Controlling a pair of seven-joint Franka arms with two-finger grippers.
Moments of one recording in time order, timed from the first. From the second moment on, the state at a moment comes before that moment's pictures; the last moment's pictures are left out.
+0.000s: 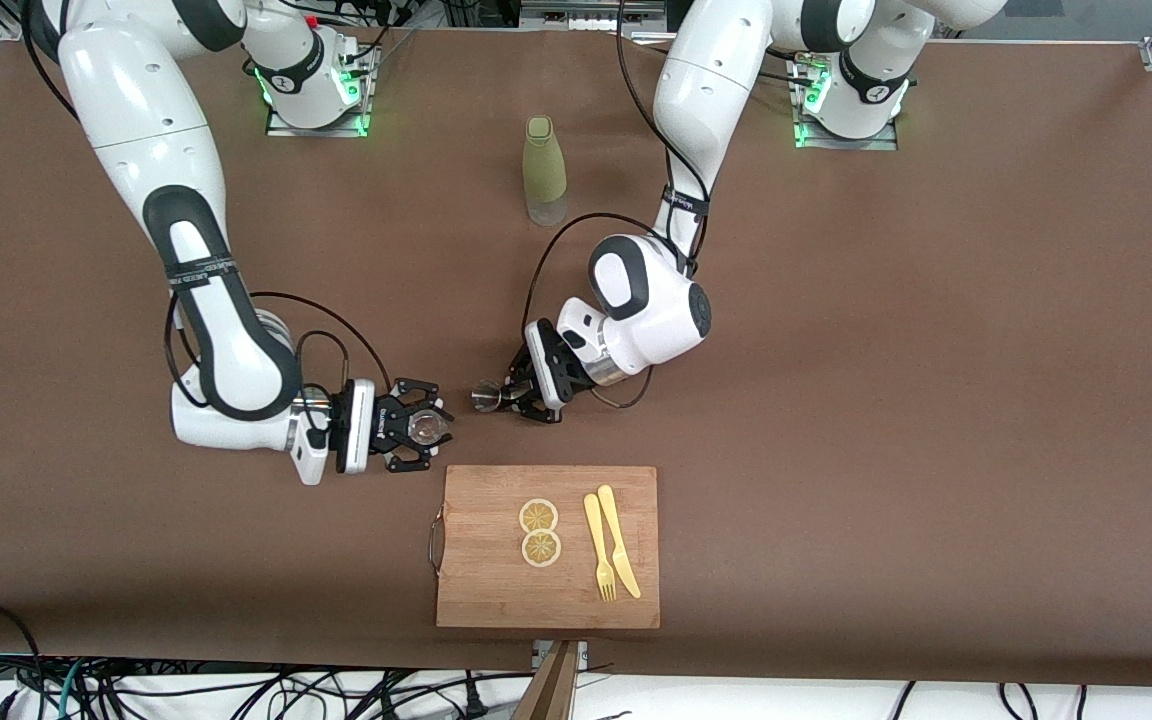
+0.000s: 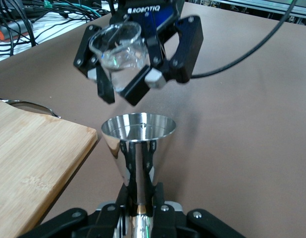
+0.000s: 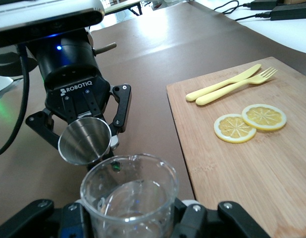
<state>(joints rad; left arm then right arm) -1.08 1.10 0.54 -1.25 -1.89 2.43 1.69 0.15 0.84 0.10 -1.48 1.17 2.09 -1.89</state>
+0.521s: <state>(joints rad) -1.08 1.10 0.54 -1.25 -1.89 2.43 1.68 0.17 0.84 0.10 -1.48 1.16 2.11 -1.87</state>
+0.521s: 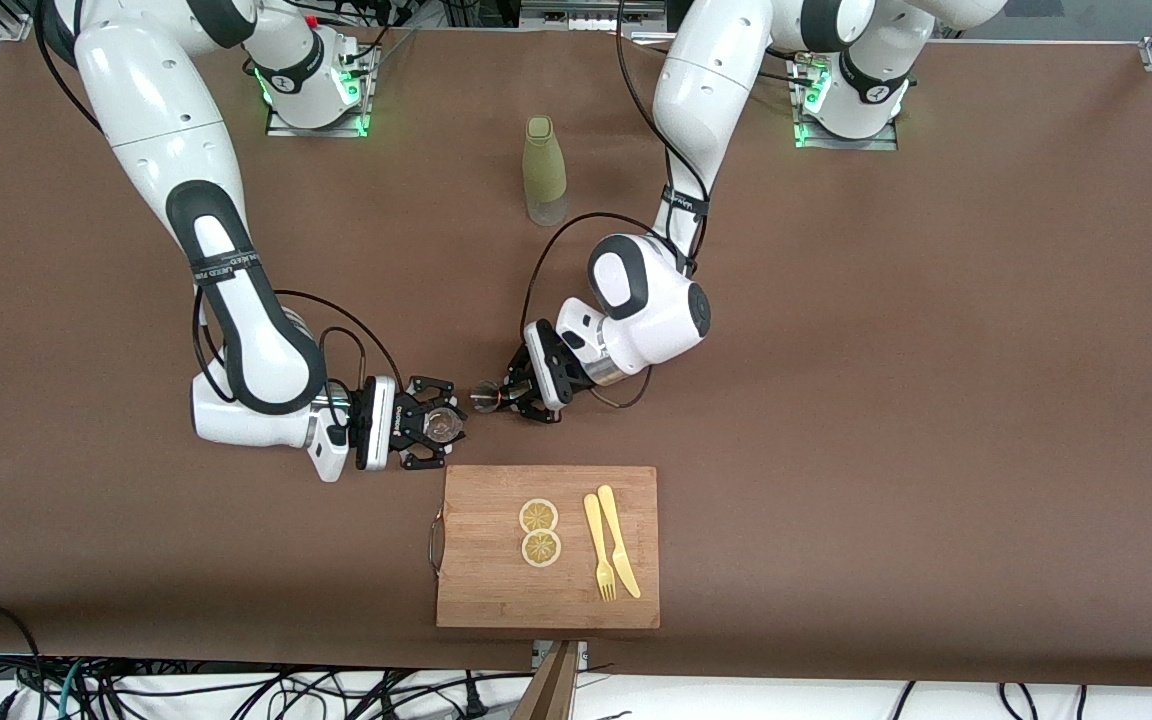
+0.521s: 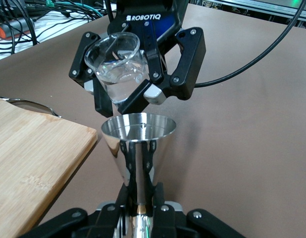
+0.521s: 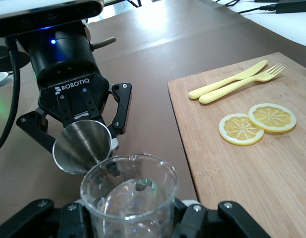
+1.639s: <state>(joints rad) -1.08 1.10 0.54 -1.22 -1.89 2.43 1.63 0.16 0.80 0.10 -1.48 1.03 2.06 -1.82</state>
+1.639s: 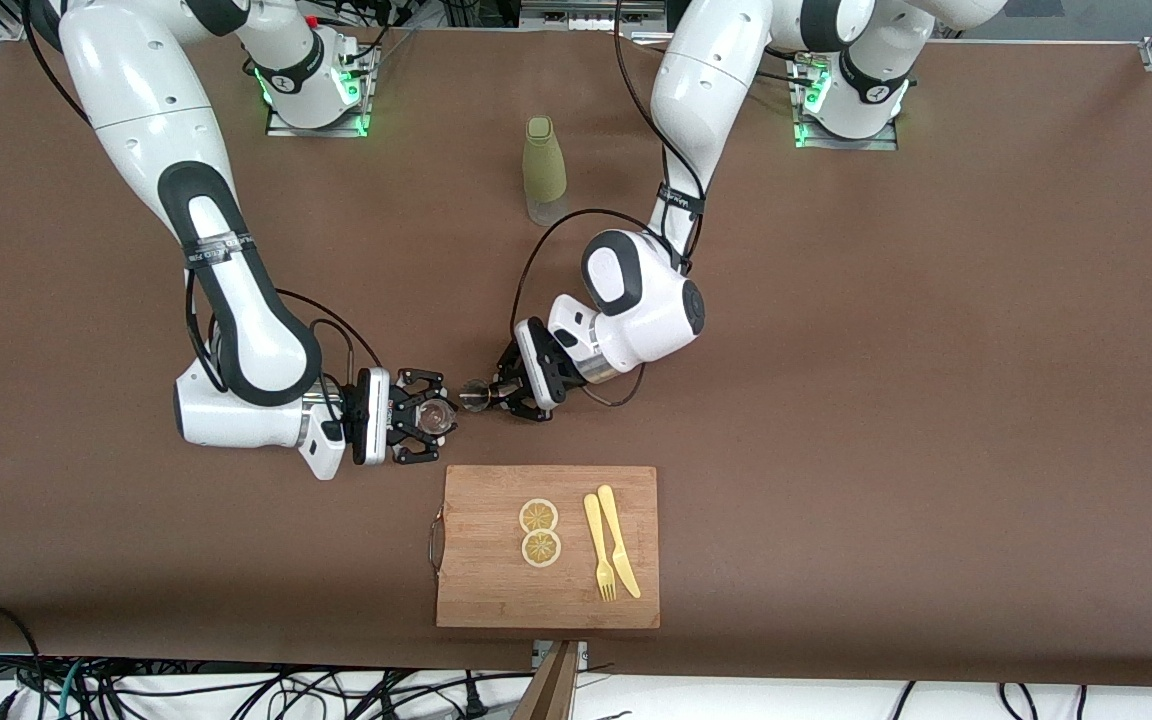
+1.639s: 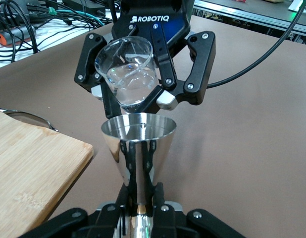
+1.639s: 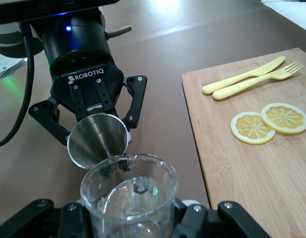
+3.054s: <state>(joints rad) -1.08 1.10 0.54 -1.22 -1.89 2.43 1.61 0.17 0.80 0.12 -1.48 0.90 2.02 -1.70</state>
